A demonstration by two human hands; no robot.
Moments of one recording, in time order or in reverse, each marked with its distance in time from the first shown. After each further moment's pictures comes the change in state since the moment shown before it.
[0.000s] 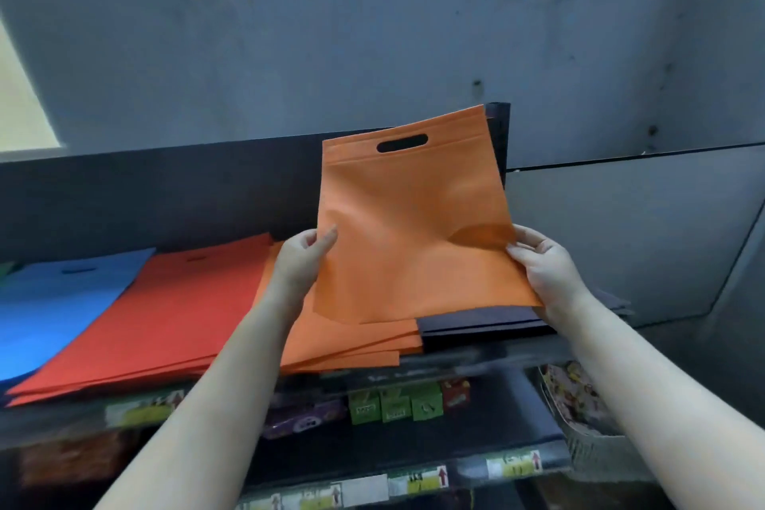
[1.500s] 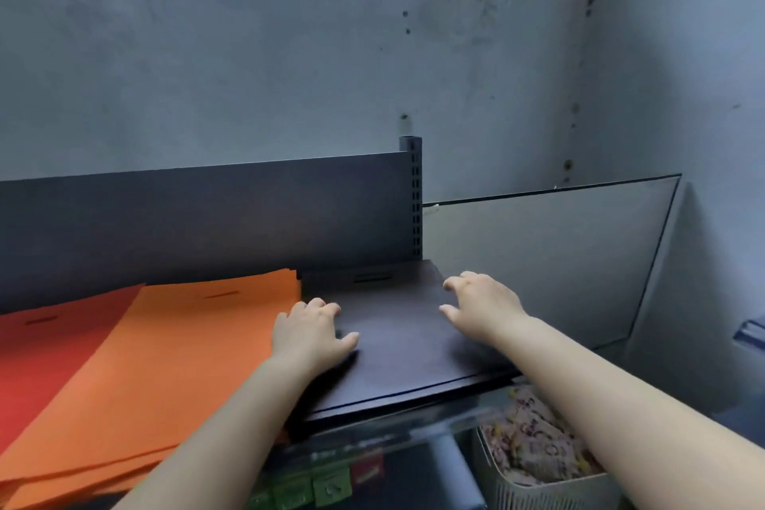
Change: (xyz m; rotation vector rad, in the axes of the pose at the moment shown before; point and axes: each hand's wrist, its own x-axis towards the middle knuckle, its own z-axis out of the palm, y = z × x) left_hand 0.045 -0.042 0.166 1.234 -0.196 0.324; right_hand 0.070 -0.006 -0.082 -1.728 -0.156 -0.105
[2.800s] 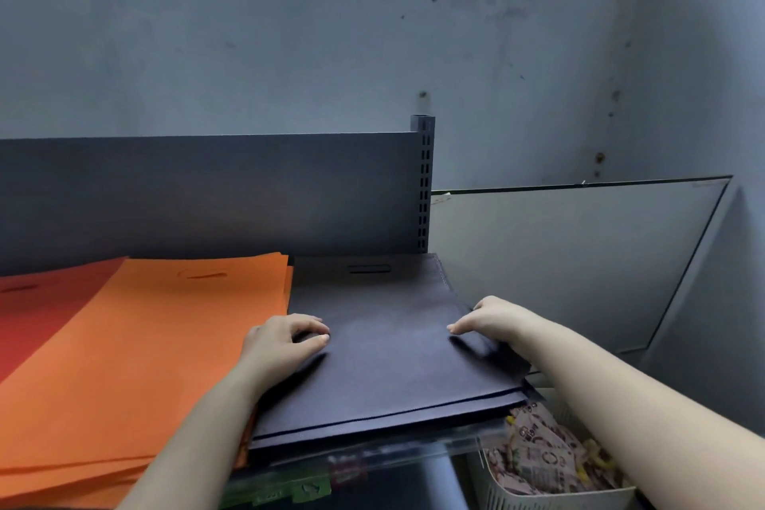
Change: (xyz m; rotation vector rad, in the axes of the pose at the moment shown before) left_hand -0.003 -0.021 0.029 -0.557 -0.019 -0.090; right_hand 0.042 0.050 0.036 0.611 -0.389 0.347
